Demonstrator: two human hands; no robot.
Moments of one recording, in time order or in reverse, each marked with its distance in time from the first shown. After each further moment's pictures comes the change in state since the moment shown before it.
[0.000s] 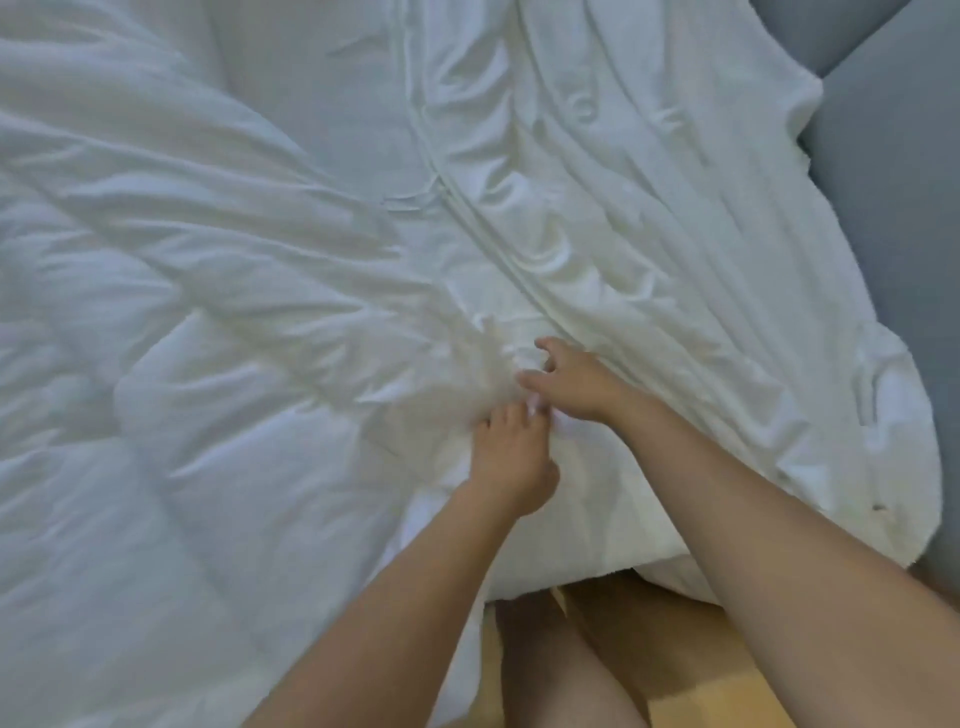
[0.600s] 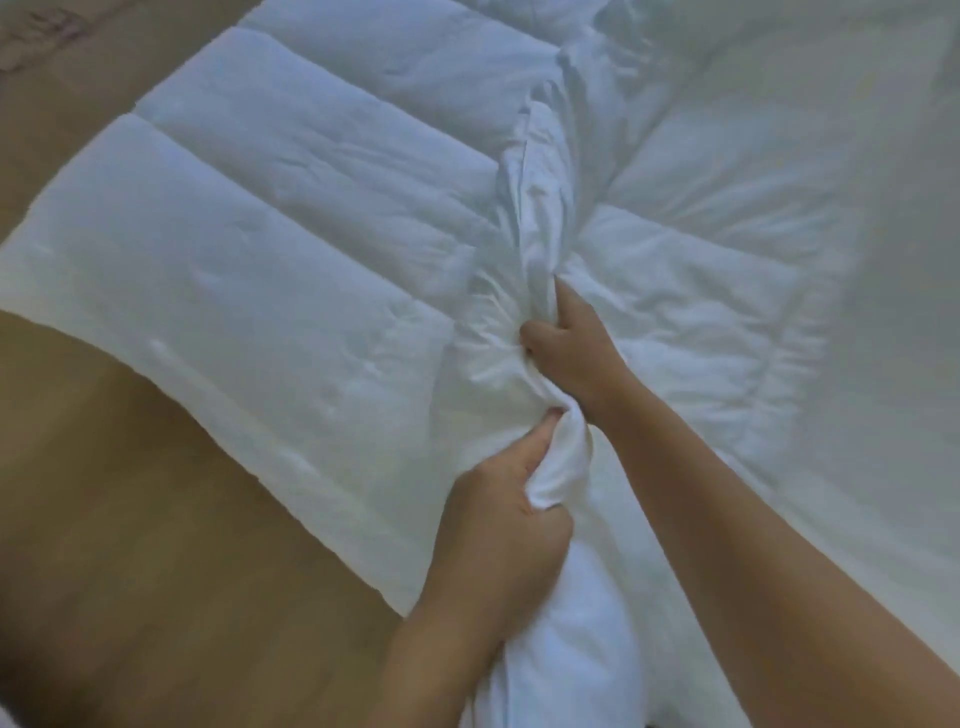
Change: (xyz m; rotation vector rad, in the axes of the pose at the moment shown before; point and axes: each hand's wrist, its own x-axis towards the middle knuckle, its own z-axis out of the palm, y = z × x) left_hand -0.377 -0.322 -0.079 -1.197 0.972 -0.448; right_hand -0.113 -0.453 0.342 0.100 -0.282 -0.785
